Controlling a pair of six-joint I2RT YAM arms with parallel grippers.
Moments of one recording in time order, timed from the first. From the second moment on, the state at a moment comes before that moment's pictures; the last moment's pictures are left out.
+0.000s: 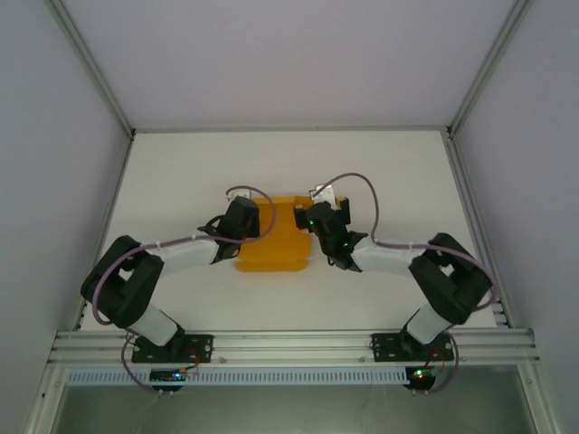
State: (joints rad) left arm -0.65 1.54 0.74 0.06 -0.37 -0.49; right arm 0.78 1.55 0.74 0.29 0.60 0.26
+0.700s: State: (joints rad) left arm -0.64 1.41 0.76 -0.04 -0.36 -0.54; right arm 0.56 1.40 0.61 0.09 0.10 0.45
